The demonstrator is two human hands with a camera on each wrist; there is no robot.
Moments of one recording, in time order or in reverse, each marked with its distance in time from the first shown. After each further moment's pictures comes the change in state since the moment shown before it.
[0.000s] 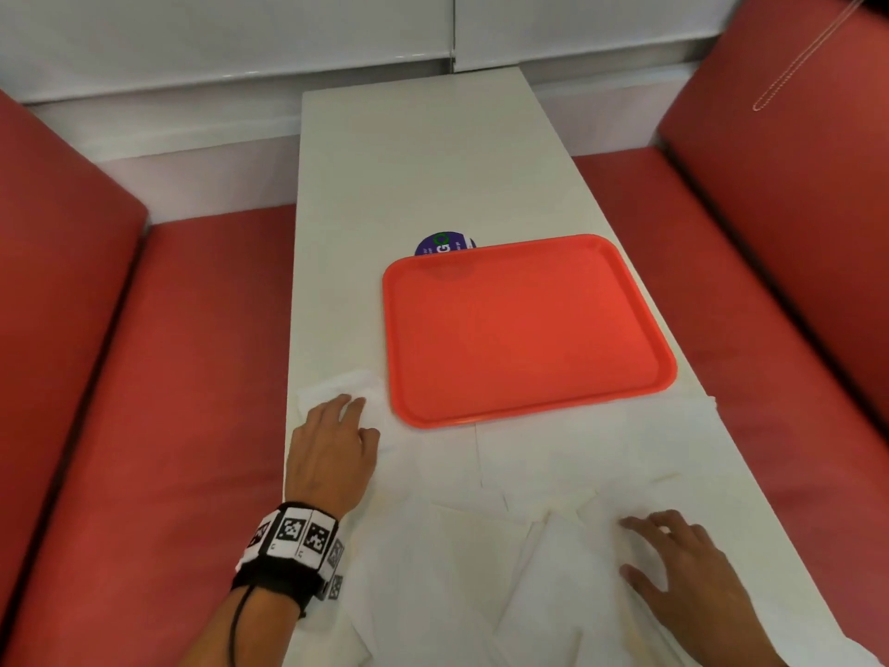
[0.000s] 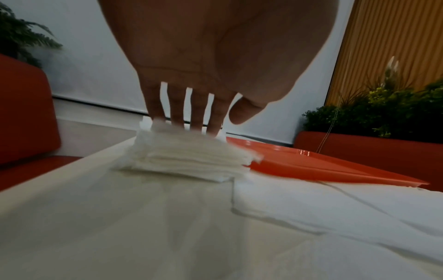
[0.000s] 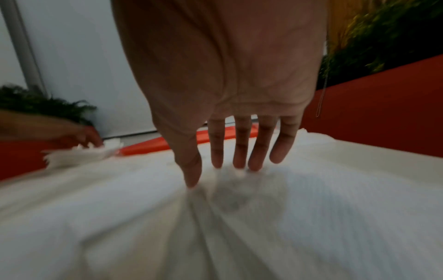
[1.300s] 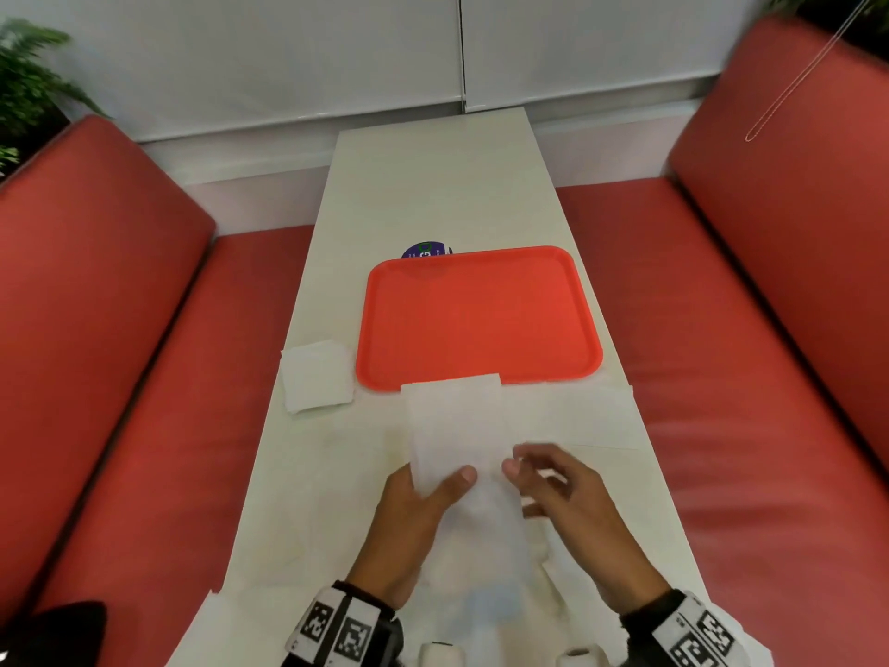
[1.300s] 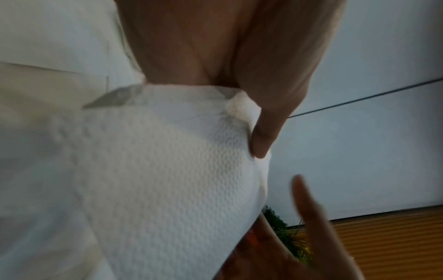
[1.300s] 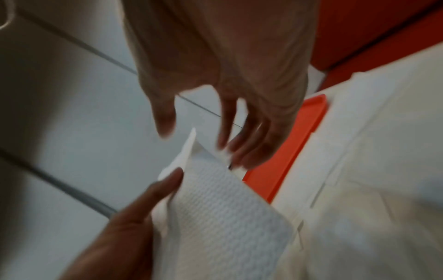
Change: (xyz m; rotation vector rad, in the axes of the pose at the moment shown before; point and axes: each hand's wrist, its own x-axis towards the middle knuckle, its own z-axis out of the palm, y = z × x) left_hand -0.179 0.227 -0.037 -1.543 -0.175 -0.338; right_hand -0.043 -0.022 -0.114 1.254 -0.197 -0.045
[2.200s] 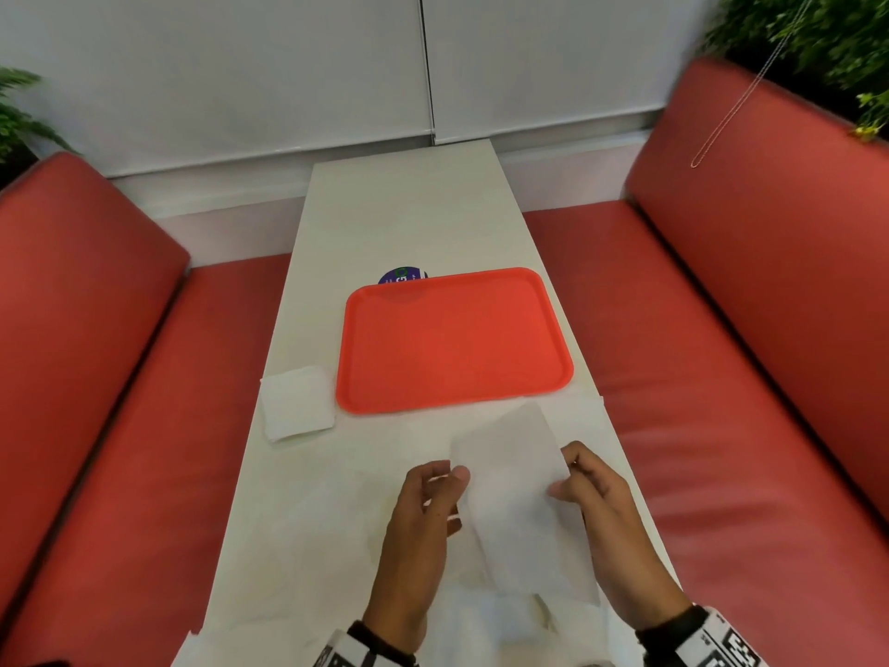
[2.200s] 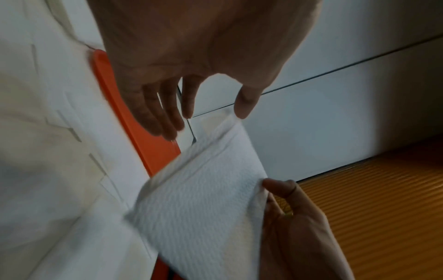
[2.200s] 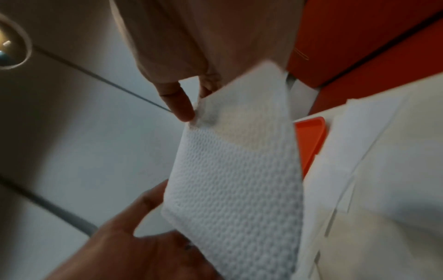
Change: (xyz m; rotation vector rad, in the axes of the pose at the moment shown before) left_hand -0.015 0.001 0.026 0.103 0.120 0.008; right_hand -0.028 -0.023 -0.025 0.175 0.034 -0.184
